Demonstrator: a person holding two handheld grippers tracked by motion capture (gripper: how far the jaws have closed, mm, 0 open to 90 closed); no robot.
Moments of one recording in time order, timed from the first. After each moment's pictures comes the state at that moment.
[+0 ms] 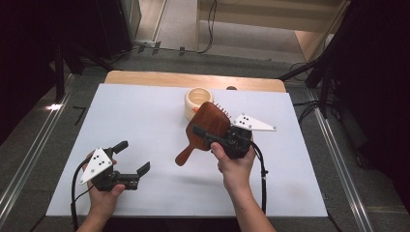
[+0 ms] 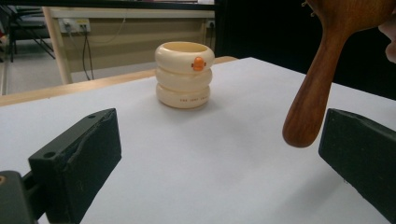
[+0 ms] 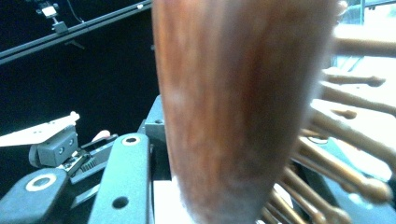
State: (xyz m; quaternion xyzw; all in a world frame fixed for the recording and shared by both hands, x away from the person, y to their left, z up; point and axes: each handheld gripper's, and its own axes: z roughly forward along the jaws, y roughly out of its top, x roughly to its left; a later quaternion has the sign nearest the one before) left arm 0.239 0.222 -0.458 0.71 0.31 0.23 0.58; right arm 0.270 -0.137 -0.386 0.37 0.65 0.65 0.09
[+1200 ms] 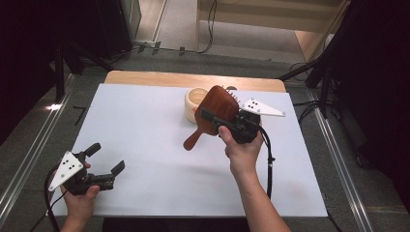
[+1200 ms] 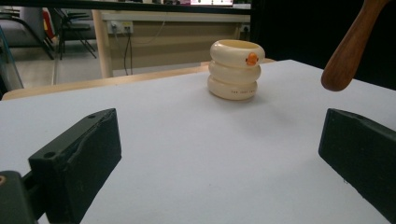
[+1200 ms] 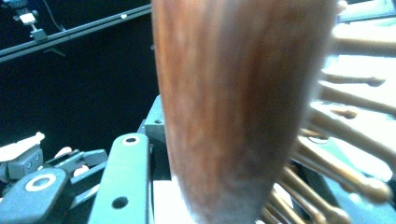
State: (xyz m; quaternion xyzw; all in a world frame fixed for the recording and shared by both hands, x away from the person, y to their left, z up) left arm 0.232 0.278 -0.466 0.69 0.36 0.27 0.57; right arm 0.294 -0.155 -0.365 0.38 0.65 0.65 0.12
